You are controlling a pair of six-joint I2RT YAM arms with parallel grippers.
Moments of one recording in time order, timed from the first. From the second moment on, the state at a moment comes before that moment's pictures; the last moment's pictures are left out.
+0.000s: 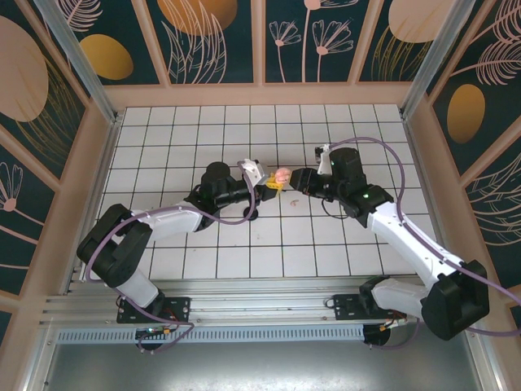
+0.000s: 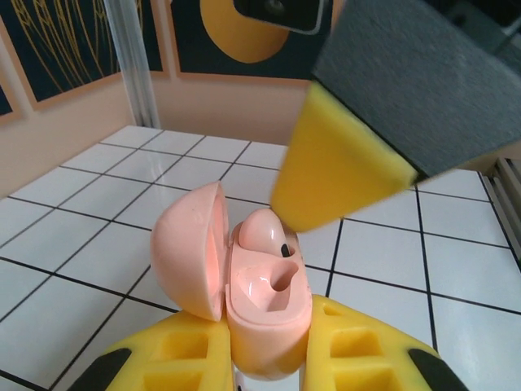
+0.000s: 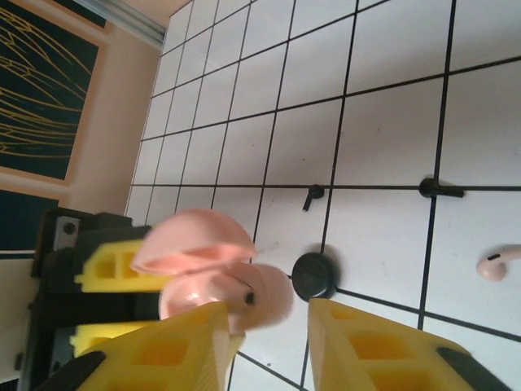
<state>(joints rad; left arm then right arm) -0.67 1.61 0.80 0.68 0.58 0.09 0.49 1.15 0.89 -0.30 -0.36 0.69</state>
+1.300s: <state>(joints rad) -0.50 1.37 0.48 0.76 0.39 -0.09 0.44 1.83 1.36 -0.89 -0.26 0.39</state>
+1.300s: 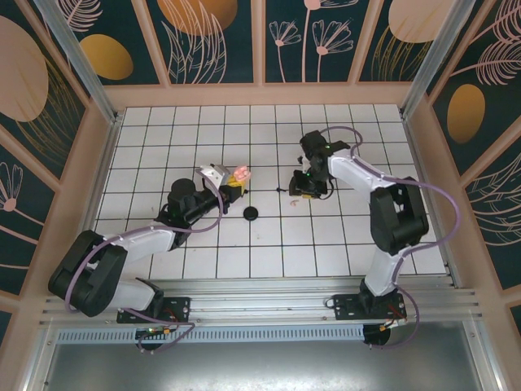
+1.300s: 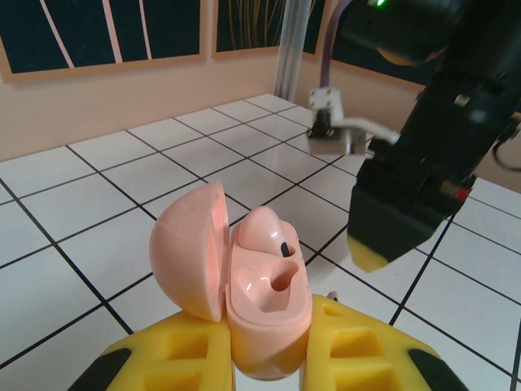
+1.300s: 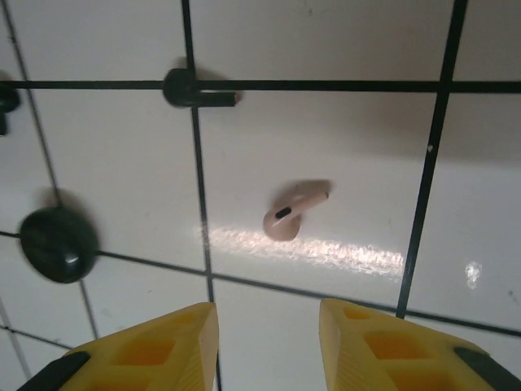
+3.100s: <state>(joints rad) -0.50 1.37 0.51 0.72 0.38 -0.08 0.47 1.97 1.49 -1.00 -0.21 0.47</state>
